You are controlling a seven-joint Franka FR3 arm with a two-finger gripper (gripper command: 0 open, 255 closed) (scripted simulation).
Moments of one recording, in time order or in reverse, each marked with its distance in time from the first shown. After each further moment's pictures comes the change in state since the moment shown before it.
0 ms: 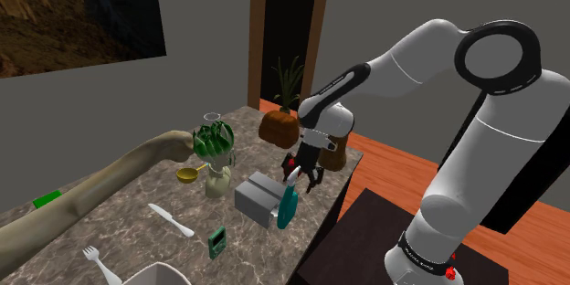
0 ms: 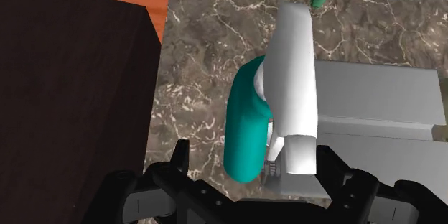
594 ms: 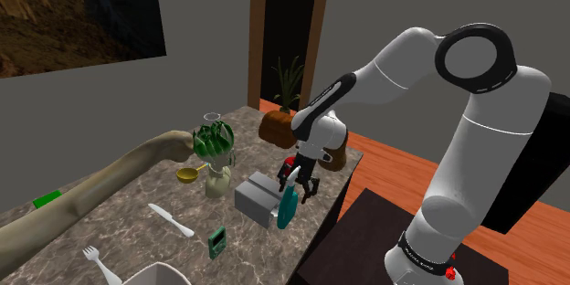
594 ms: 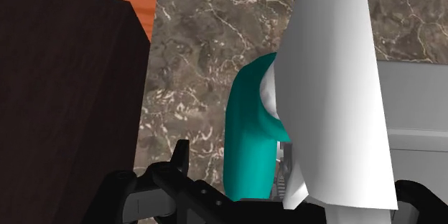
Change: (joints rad) arm 0.029 0.106 0.031 -0.001 0.089 0.109 -0.038
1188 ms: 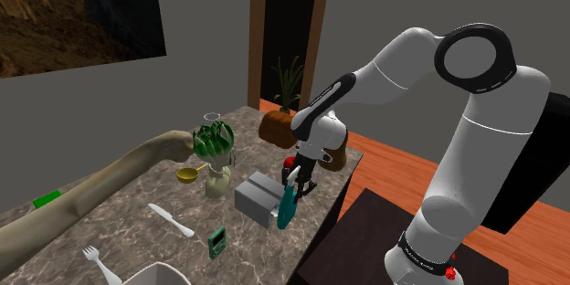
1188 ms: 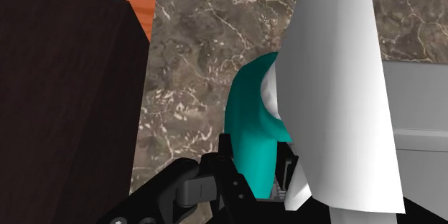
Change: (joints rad) arm 0.000 0.003 0.001 0.001 0.002 0.003 -0.002
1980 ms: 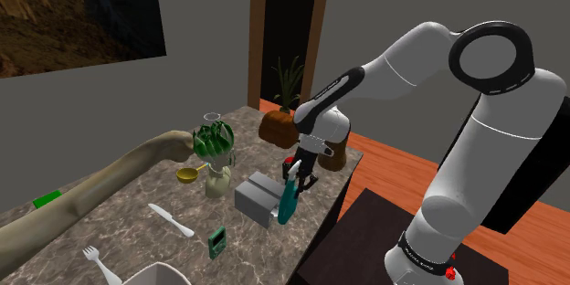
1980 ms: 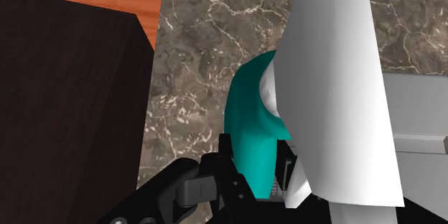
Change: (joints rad) arm -0.005 -0.074 -0.007 -0.004 -0.042 -0.061 0.053
